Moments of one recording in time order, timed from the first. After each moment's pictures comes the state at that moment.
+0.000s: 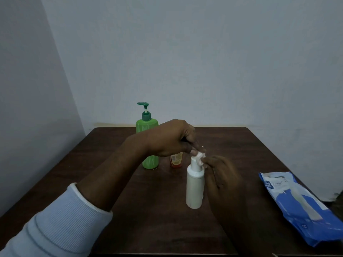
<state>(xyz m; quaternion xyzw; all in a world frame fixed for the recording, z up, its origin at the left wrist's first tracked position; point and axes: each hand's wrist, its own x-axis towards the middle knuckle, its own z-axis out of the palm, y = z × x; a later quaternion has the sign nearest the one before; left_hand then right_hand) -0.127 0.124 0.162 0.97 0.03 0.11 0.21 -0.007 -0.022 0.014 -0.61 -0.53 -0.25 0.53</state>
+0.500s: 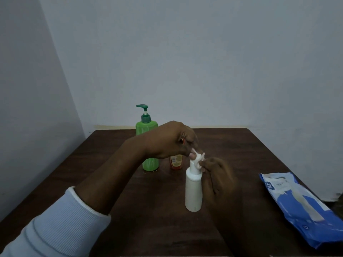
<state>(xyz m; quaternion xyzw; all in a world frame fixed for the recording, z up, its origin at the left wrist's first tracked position) -0.127 0.127 0.161 0.97 0.03 0.13 0.22 -0.021 -0.029 0.025 -0.61 -0.54 -0.25 0.52</state>
